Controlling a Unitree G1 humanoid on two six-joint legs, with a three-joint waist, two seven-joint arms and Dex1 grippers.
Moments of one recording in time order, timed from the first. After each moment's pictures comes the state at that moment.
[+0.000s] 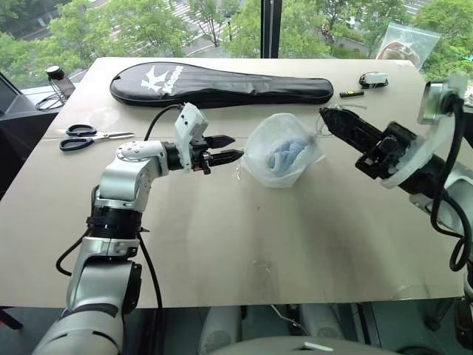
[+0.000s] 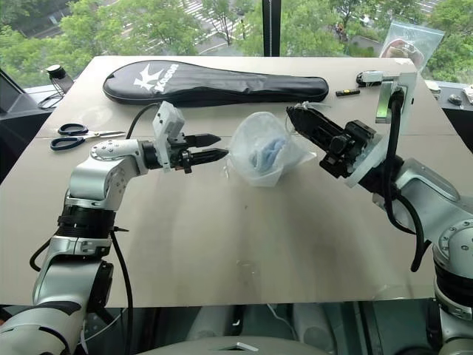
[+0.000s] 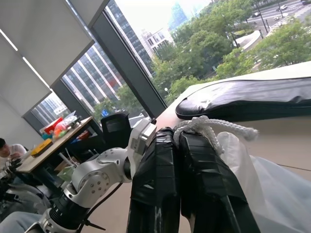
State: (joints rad) left arm -0.70 0.59 -0.03 0.21 -0.32 0.50 -1.06; right arm -0.42 -0.68 -0.19 -0.63 1.74 0.71 -0.16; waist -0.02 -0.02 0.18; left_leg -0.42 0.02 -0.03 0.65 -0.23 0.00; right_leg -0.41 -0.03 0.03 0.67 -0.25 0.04
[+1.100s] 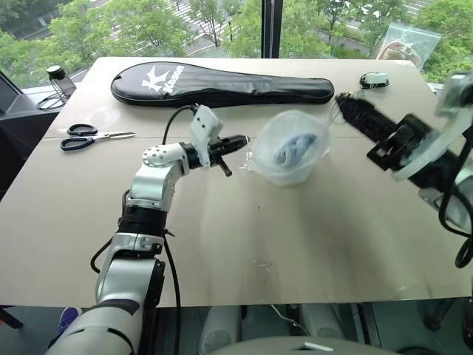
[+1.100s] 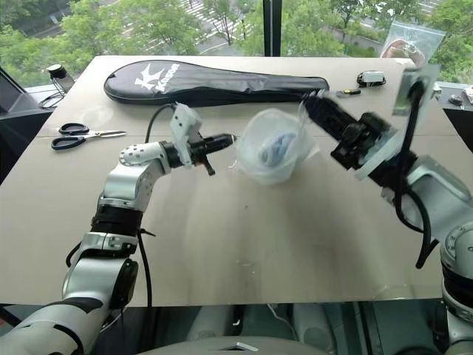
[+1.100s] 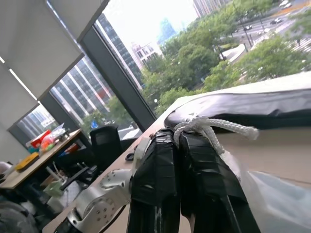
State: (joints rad) left arm -0.76 0.44 0.01 0.40 -0.25 0.23 -0.93; right arm -0.42 -0.71 -0.24 -0.61 1.73 0.61 -0.17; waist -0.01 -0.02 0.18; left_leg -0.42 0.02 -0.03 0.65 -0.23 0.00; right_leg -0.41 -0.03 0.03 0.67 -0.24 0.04
